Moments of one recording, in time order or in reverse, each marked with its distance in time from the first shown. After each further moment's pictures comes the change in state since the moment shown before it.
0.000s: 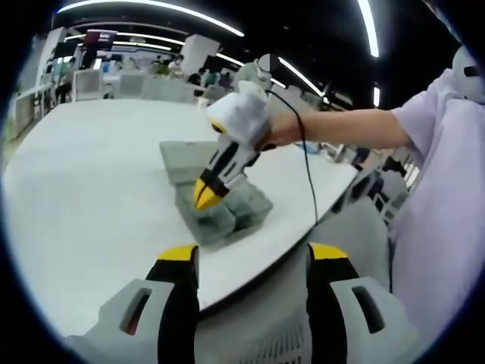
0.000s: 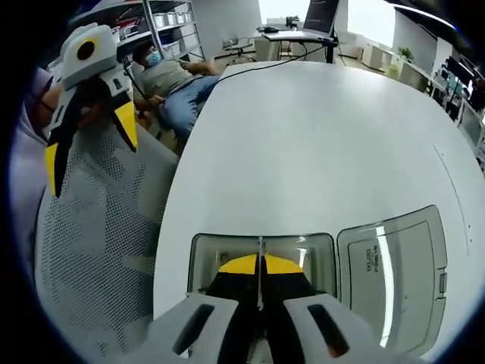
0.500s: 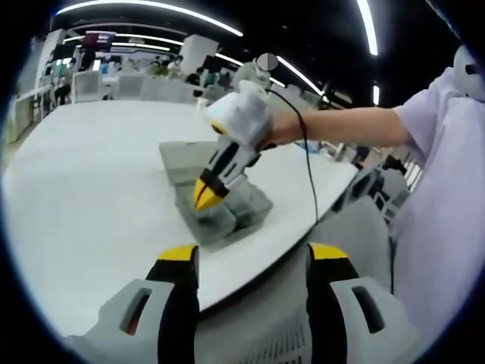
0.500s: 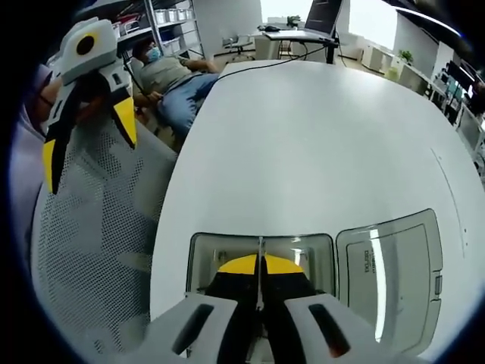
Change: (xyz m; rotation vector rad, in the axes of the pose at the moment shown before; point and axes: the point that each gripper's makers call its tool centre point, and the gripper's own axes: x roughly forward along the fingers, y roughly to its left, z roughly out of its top) left arm 0.000 0.000 -0.001 0.010 0.003 0.002; right arm 0.001 -0.001 0.002 -0.028 0.012 -0.033
